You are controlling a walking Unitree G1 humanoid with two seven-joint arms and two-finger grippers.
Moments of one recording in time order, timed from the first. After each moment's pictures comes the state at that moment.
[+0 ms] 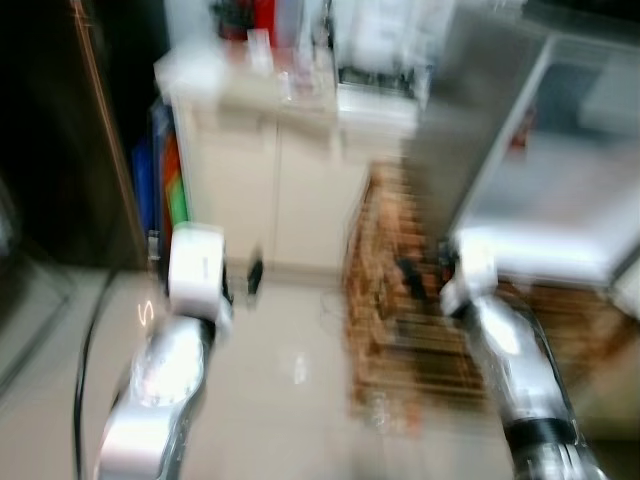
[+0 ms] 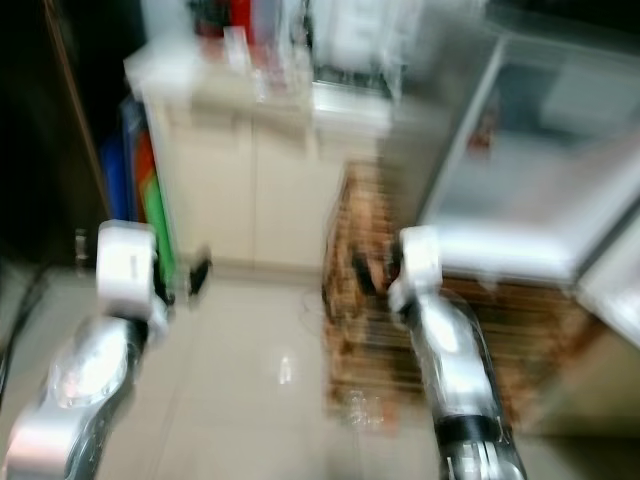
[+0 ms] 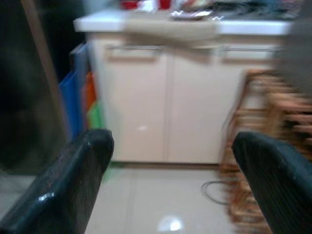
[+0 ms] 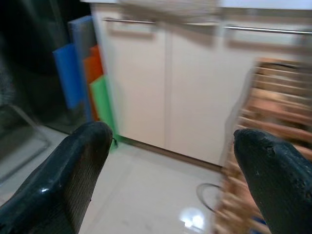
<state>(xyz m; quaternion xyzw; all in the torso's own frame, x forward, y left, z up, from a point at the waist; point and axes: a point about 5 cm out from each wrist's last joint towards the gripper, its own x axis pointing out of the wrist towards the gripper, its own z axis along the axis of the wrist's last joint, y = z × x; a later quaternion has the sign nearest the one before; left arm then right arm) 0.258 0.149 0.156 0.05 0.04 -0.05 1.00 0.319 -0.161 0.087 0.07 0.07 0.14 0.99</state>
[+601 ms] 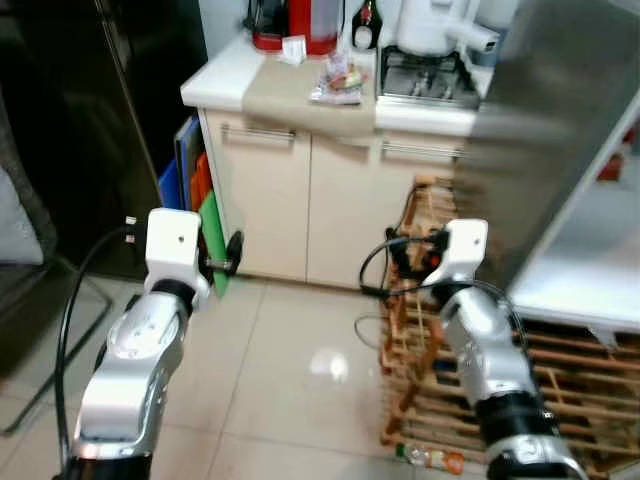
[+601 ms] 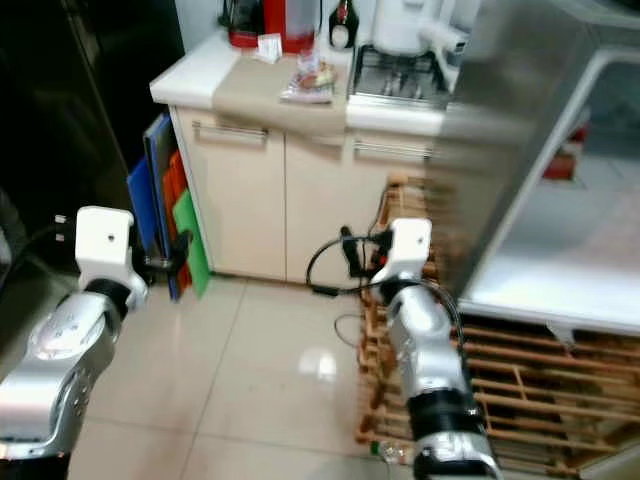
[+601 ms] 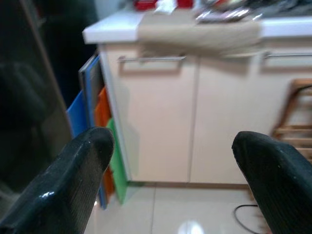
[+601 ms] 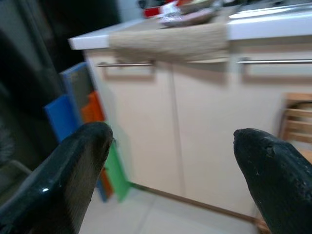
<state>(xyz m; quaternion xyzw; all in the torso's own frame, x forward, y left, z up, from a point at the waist) 0.282 0.190 0.152 0.05 0.05 -0.02 1.00 0.334 -0.116 0.106 0.10 0.02 0.16 0.98</state>
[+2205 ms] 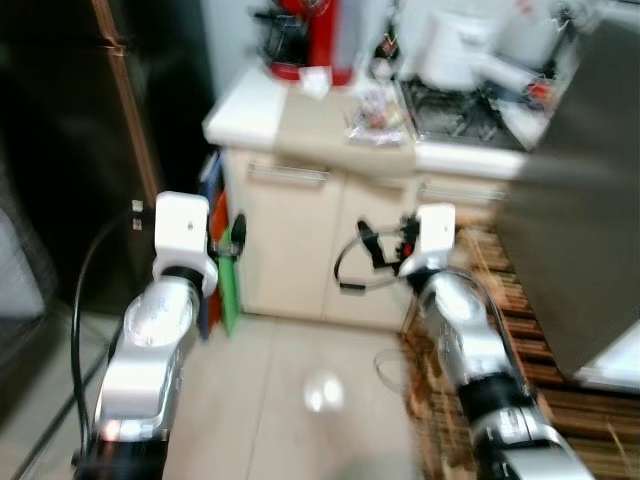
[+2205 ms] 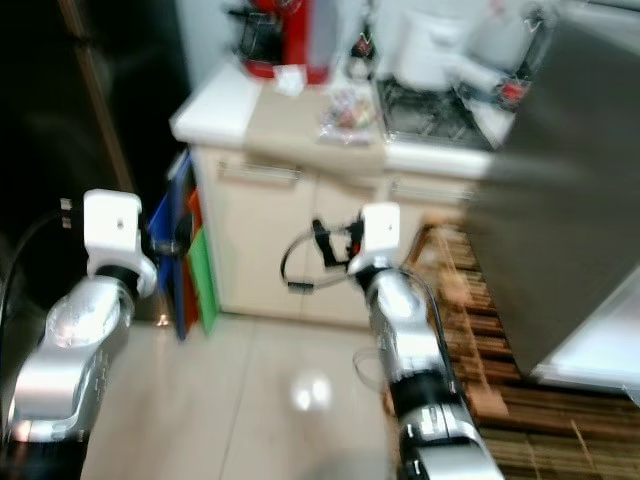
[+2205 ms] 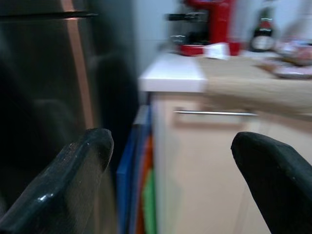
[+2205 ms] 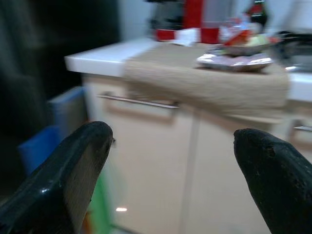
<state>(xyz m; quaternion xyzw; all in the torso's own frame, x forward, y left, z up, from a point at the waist) 0.296 0.172 0.173 0.06 -0.02 0.00 1.00 0.354 -0.136 0.119 0.04 0.00 0.08 1.00</state>
